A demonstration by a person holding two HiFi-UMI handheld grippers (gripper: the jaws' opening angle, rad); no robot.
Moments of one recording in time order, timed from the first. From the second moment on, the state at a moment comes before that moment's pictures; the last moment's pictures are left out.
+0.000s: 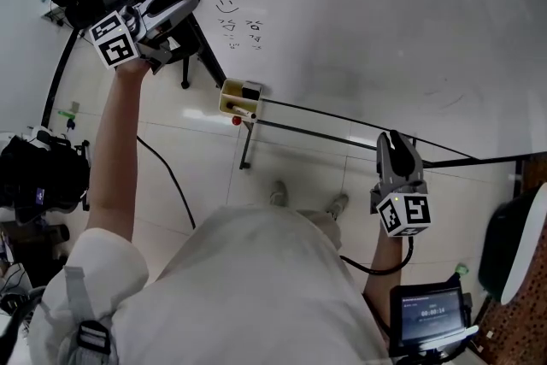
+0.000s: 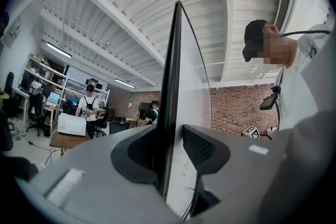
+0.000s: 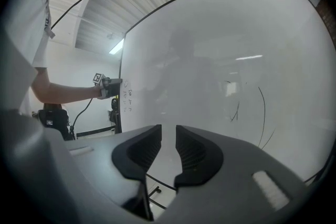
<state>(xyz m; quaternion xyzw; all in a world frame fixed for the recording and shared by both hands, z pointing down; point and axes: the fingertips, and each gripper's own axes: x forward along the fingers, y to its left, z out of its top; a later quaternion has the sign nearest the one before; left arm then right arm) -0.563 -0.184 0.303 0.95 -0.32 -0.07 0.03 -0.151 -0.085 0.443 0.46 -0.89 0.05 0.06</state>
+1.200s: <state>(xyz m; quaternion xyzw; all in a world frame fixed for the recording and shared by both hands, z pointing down) -0.572 -0.187 0.303 0.89 -0.45 -0.10 0.02 -0.031 -0.146 0.458 0.42 -0.90 0.07 0.05</state>
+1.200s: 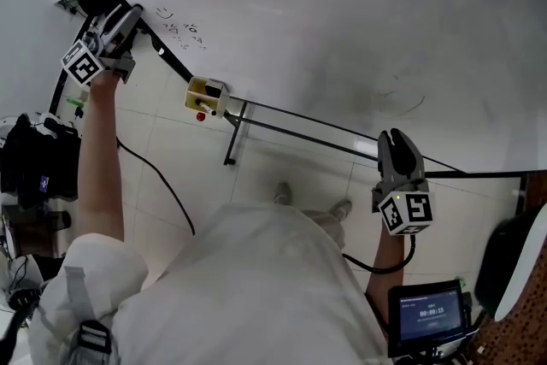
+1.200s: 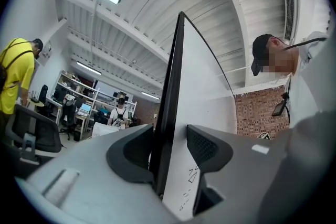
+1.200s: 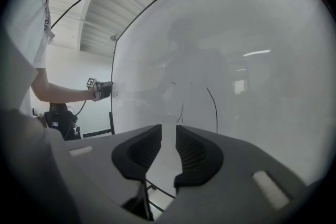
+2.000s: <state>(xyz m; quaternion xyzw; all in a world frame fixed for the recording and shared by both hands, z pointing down) -0.565 -0.098 0.254 0.77 -0.63 -0.11 -0.07 -0.004 -0.149 0.461 0.39 -0.92 0.07 0.05</state>
